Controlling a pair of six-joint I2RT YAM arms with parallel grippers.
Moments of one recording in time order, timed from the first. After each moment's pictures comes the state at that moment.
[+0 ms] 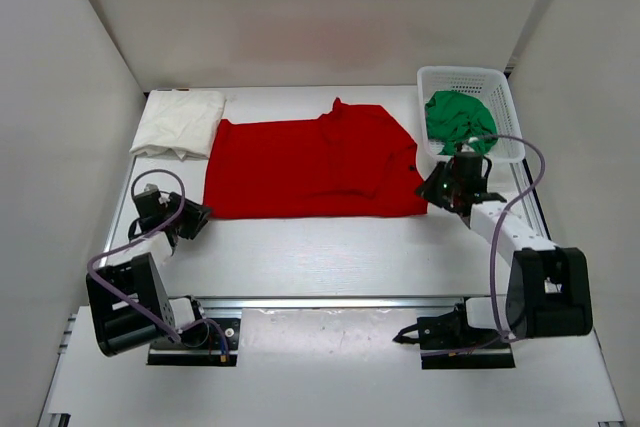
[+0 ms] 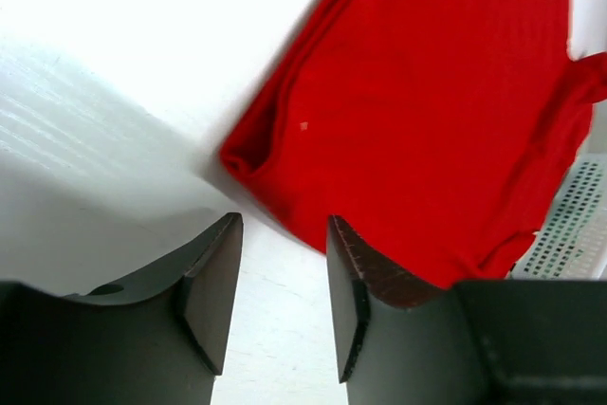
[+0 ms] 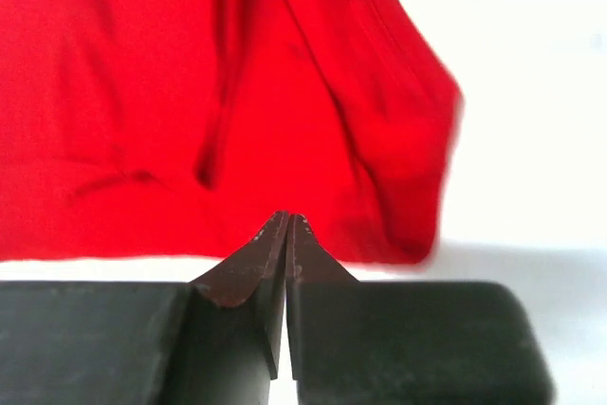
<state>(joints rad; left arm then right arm) 0.33 1.25 0.40 0.08 0.35 -0.79 0.05 1.33 0.70 -0.09 -0.21 0.54</state>
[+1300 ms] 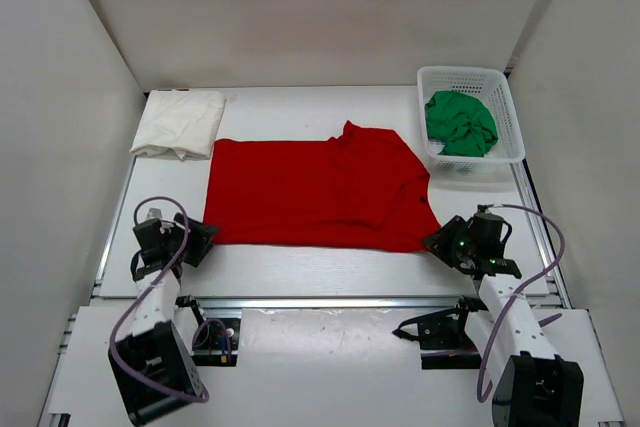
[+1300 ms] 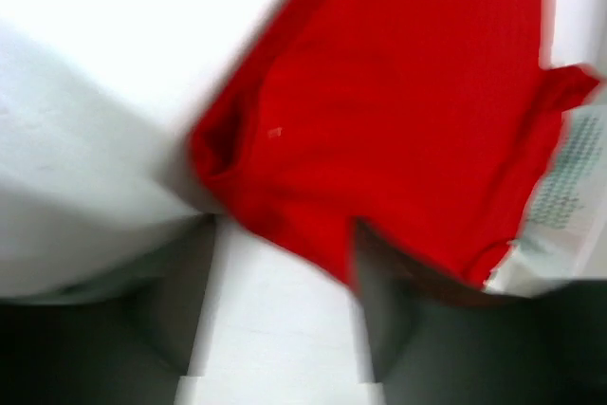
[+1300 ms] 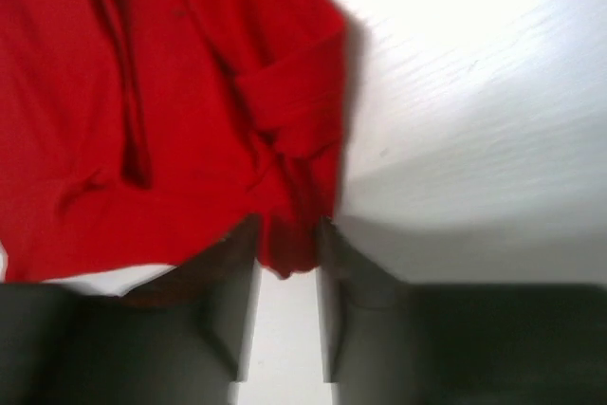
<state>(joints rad) 0.39 0.91 0.18 -0.10 0.41 -0.76 -0.13 0.76 0.22 -0.28 -0.30 0.69</state>
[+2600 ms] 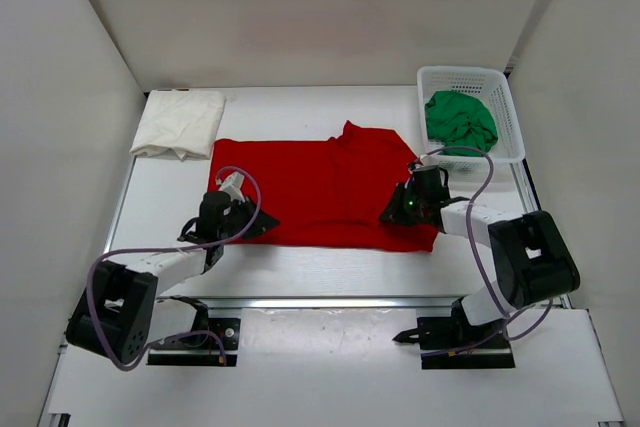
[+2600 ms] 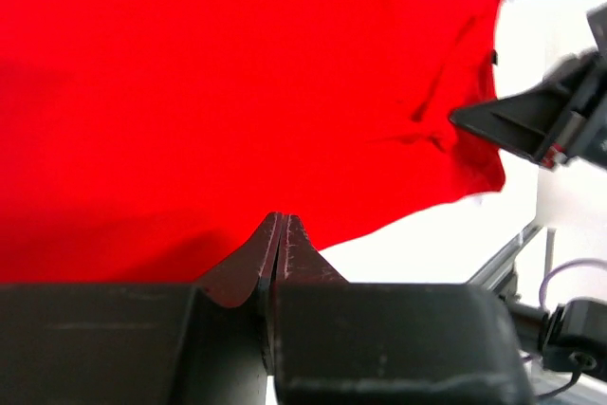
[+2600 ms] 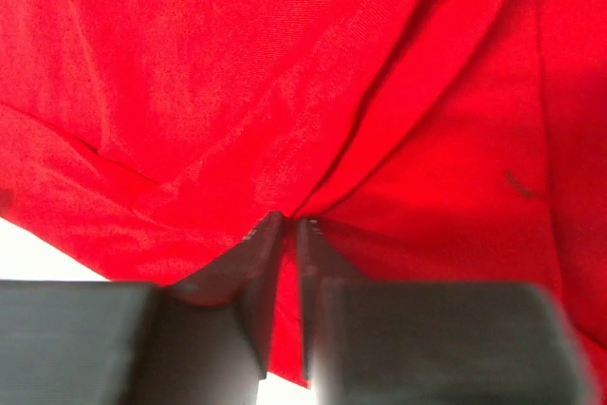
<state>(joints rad) -0.36 1.21 0.34 0.33 0.33 -0.73 0.29 1.49 0.61 0.02 -0.29 0.56</state>
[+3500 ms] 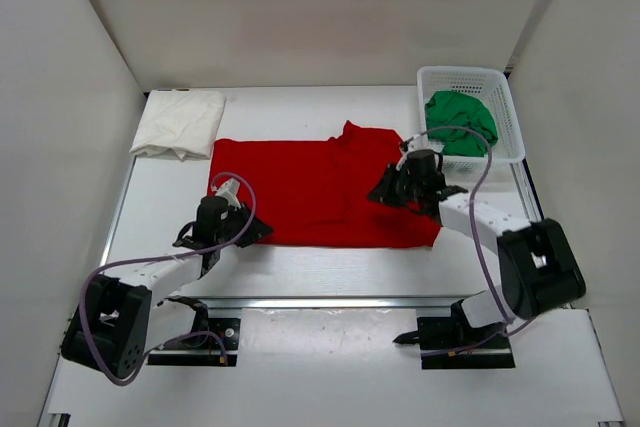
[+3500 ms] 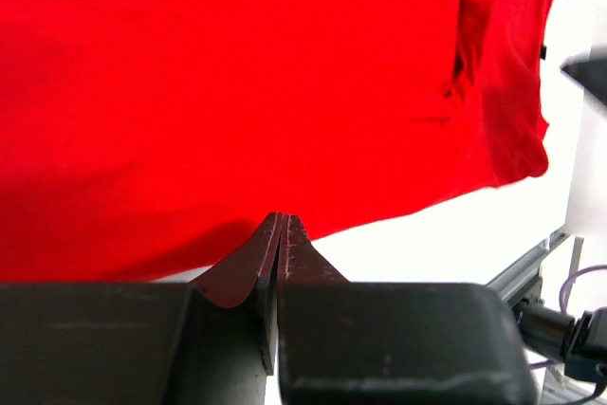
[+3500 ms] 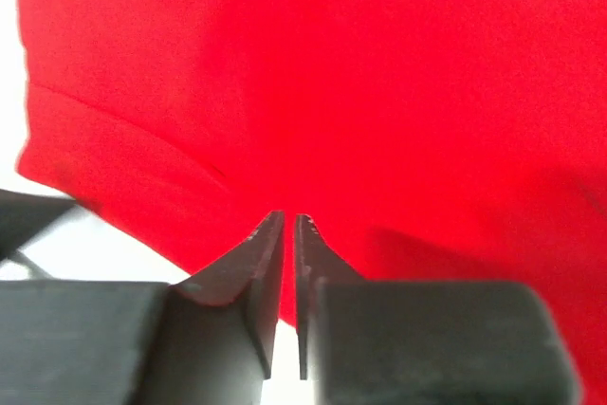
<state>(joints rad) -0.31 1.13 0.28 0.23 0.31 -0.72 0.35 1.47 0.76 0.02 -0.32 0.60</state>
